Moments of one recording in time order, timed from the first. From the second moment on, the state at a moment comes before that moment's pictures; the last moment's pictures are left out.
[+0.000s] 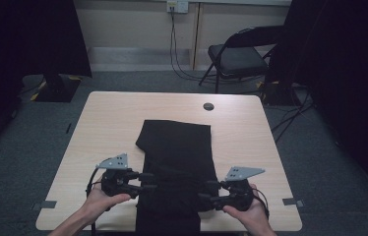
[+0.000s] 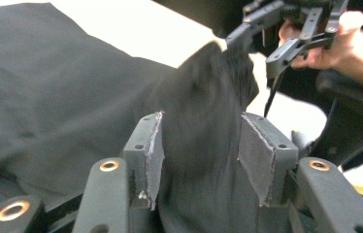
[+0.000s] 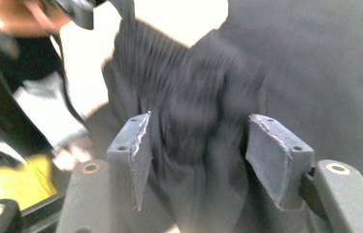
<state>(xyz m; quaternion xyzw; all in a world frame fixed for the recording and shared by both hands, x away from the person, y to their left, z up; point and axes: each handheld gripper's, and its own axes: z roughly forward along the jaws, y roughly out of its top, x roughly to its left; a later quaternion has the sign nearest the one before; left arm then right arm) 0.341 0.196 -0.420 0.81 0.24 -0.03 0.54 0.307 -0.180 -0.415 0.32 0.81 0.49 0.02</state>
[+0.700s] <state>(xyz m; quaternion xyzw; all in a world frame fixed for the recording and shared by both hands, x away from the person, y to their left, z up) 0.433 0.144 -0.491 0.86 0.32 0.10 0.38 0.425 -0.146 -0.487 0.40 0.84 0.37 0.07</state>
